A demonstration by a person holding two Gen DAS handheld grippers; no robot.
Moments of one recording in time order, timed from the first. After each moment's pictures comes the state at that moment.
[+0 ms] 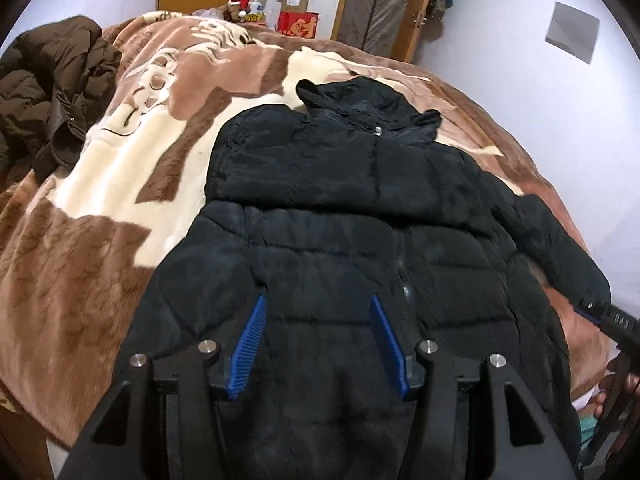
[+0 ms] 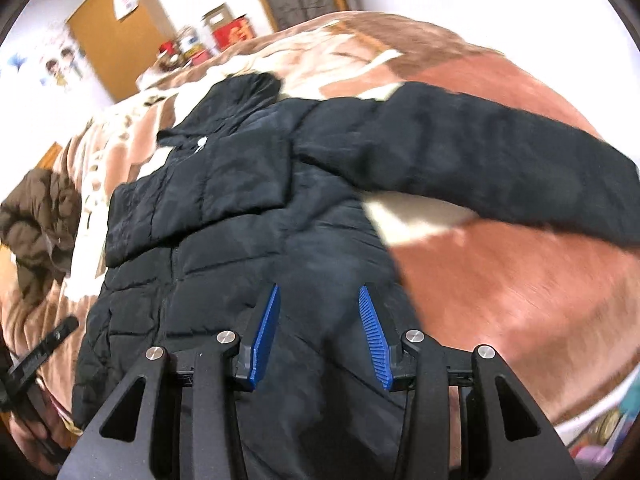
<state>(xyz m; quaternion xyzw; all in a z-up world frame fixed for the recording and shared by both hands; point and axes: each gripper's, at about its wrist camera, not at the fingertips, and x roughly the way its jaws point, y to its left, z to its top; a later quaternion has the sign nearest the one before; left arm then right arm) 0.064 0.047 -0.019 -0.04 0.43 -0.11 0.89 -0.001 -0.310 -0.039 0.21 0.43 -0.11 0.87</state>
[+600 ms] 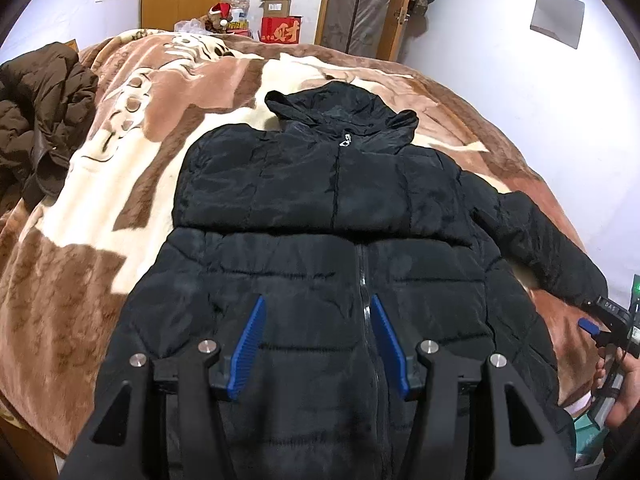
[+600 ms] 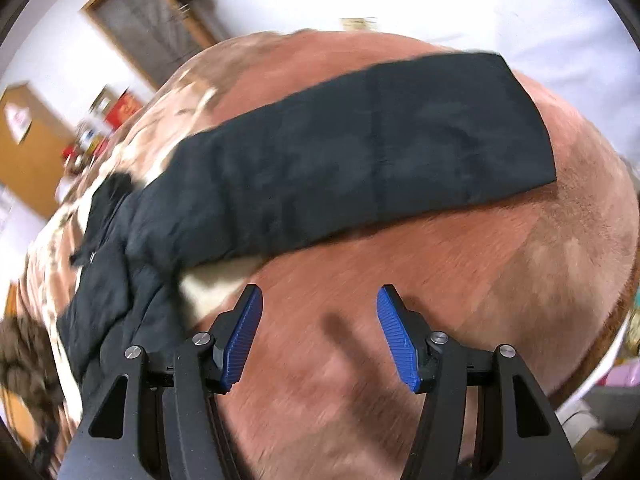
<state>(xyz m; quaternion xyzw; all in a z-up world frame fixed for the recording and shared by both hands) 0.088 0.000 -0.006 -0.02 0.43 -0.13 0.89 -0.045 -0.491 -0.094 0.37 0.38 -0.26 0.80</state>
